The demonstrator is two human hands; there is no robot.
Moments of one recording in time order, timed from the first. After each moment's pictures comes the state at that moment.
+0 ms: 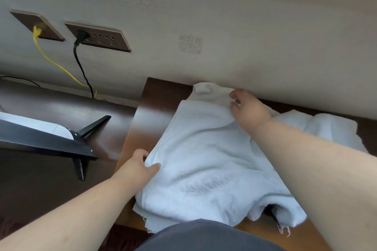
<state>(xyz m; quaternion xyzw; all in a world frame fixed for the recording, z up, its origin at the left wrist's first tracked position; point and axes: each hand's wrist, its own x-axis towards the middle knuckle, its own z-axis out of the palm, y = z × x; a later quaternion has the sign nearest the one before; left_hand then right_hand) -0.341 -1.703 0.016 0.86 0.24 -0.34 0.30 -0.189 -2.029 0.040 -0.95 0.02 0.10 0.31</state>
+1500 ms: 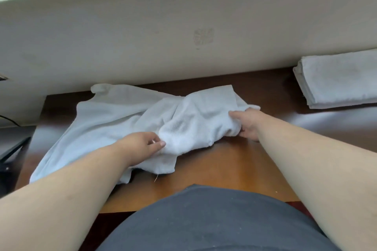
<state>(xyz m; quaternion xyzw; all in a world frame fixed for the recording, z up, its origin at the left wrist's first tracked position) -0.366 -2.096 0.095 0.93 -0.06 -0.36 0.10 -0.376 -2.434 0.054 -0.58 0.42 0.22 0.67</state>
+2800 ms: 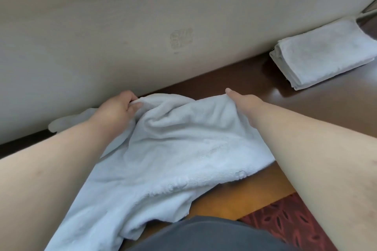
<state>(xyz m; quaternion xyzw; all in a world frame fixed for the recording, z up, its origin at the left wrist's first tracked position) -0.194 -2.108 0.086 0.94 -0.19 -0.18 0.20 -0.338 -2.443 0.041 -0.68 0.50 0.15 0.52</state>
